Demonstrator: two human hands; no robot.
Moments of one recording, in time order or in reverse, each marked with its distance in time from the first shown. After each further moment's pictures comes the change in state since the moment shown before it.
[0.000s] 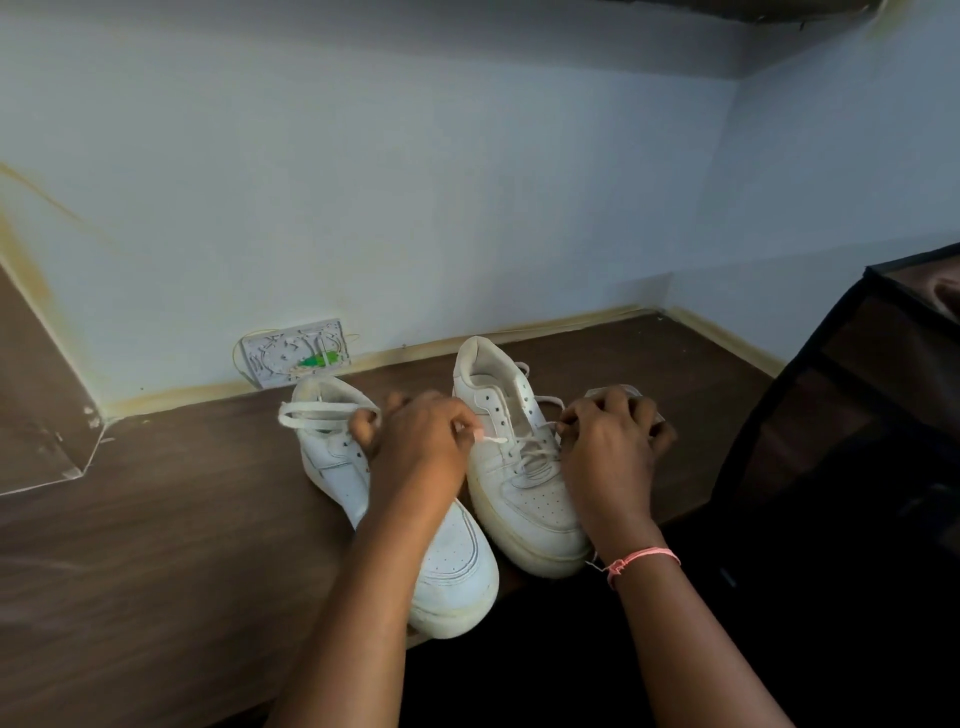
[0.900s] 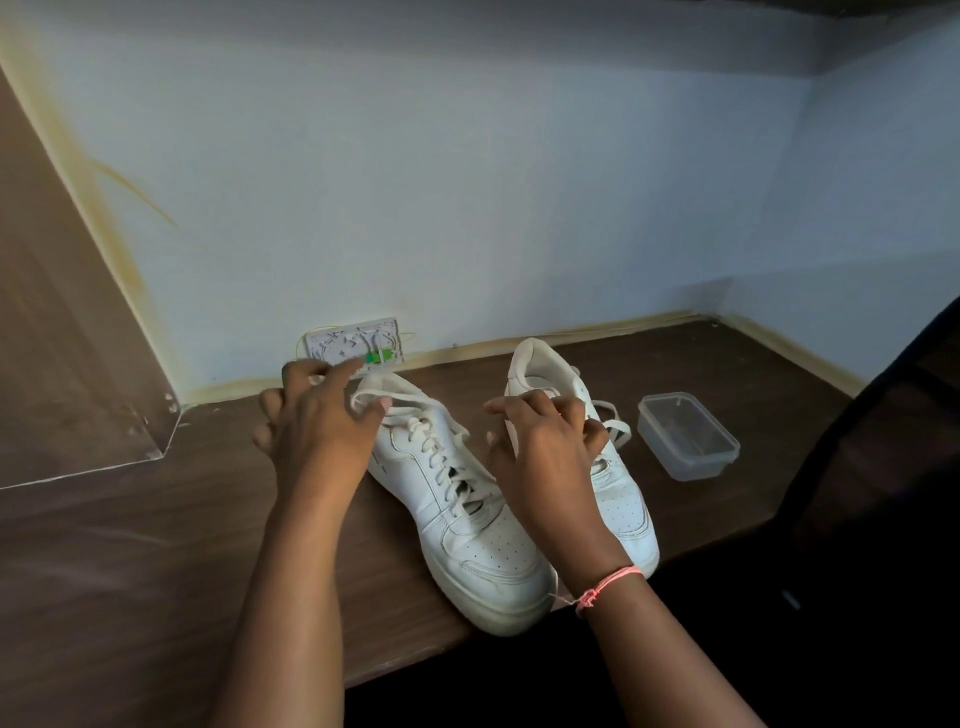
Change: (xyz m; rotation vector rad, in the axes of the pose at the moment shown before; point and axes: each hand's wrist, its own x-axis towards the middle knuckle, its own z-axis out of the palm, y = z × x) left_hand 0.014 -0.102 -0.058 0.029 0.224 -0.303; right_hand -0.031 -0.096 -0.001 0.350 -0.124 -0.237
